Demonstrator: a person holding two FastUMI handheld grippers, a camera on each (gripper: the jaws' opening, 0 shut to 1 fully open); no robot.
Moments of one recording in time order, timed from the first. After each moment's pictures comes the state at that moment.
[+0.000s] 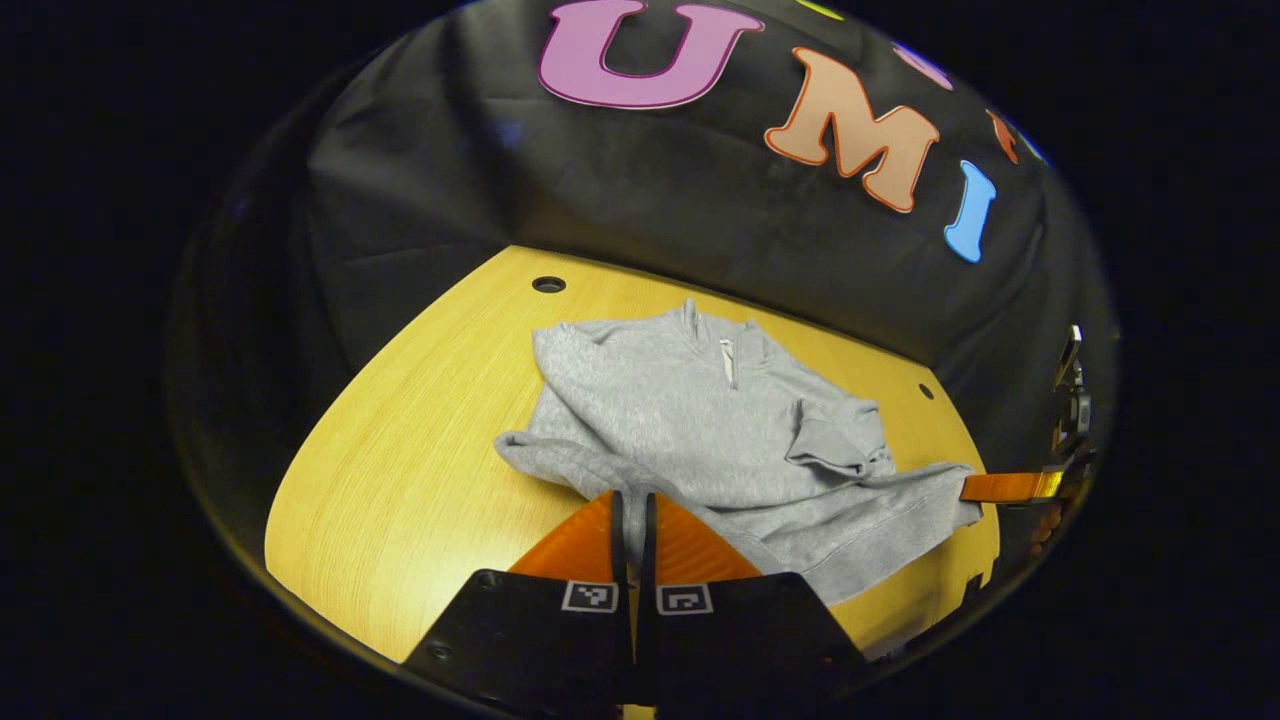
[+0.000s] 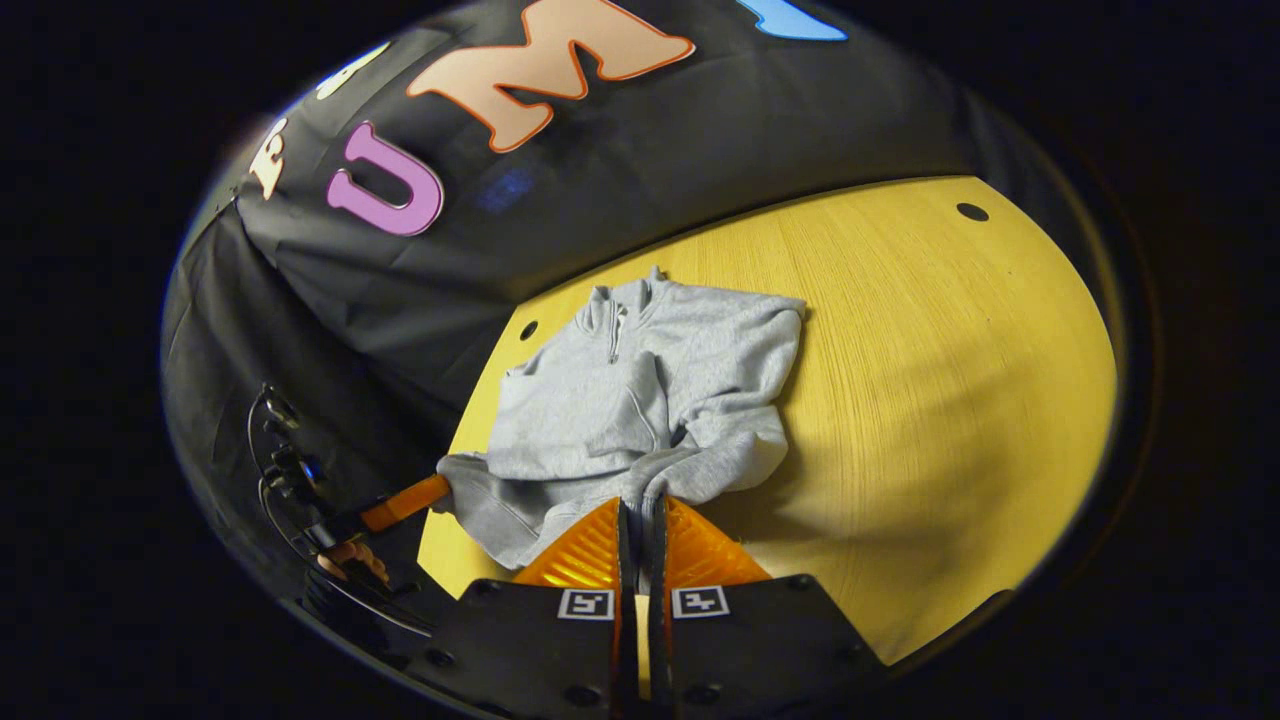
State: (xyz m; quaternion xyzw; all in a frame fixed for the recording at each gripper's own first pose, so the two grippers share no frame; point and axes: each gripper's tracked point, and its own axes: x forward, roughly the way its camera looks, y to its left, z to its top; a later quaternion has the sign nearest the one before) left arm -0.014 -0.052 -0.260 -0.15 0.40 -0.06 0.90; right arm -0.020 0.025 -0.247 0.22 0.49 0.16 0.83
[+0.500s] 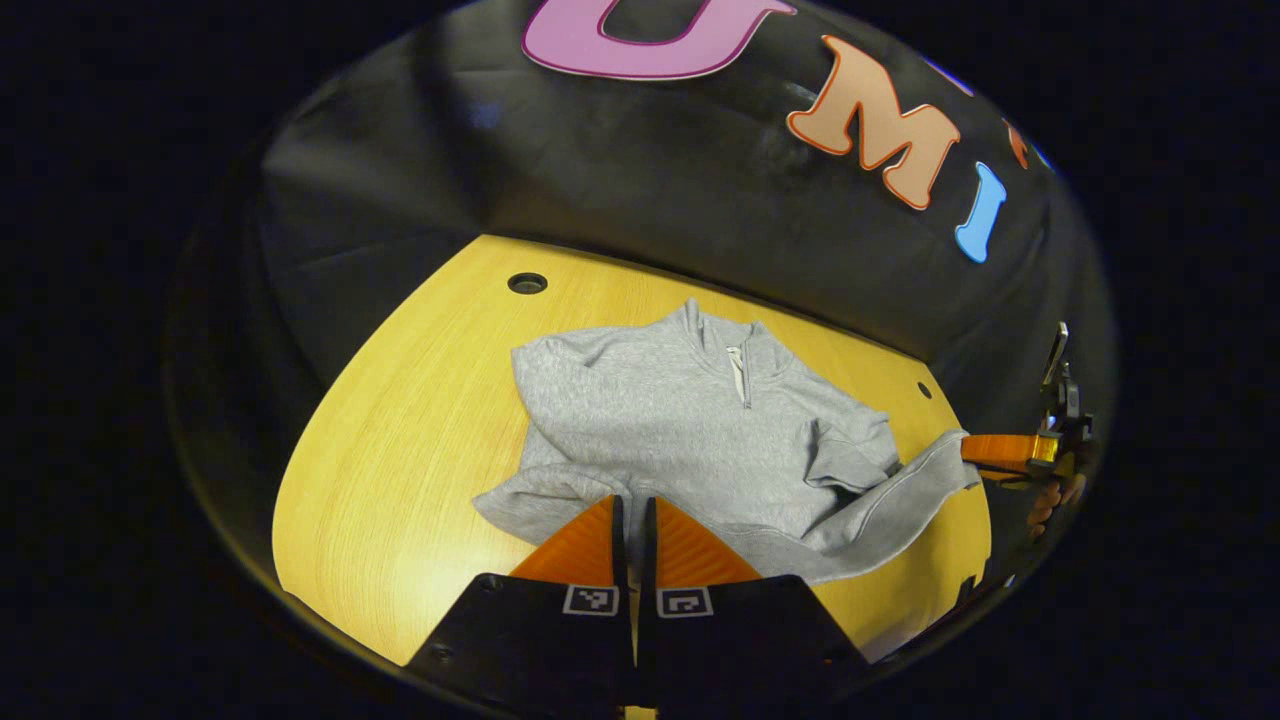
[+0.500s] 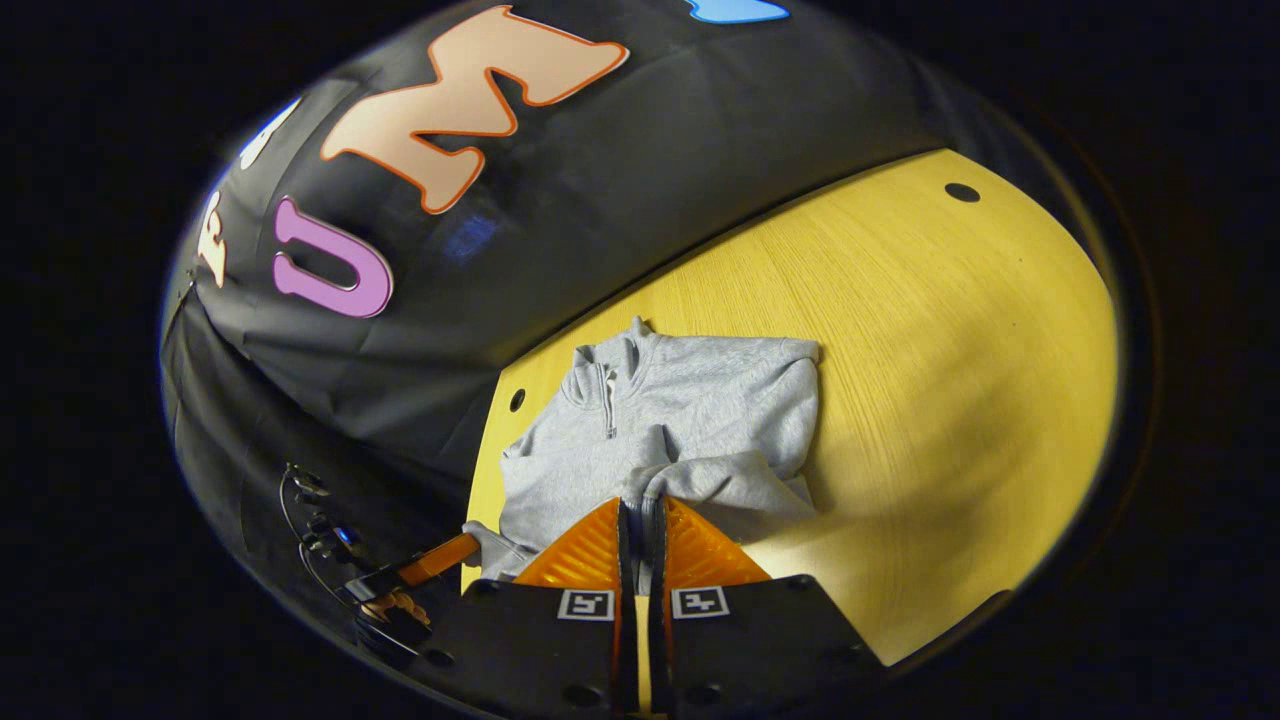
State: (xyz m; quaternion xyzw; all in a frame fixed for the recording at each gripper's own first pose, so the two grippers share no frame) left arm 0.043 -0.041 -0.290 -0.16 0.44 -0.11 0.88; right arm 0.058 0.043 -0.260 0.30 0.49 0.09 0.81
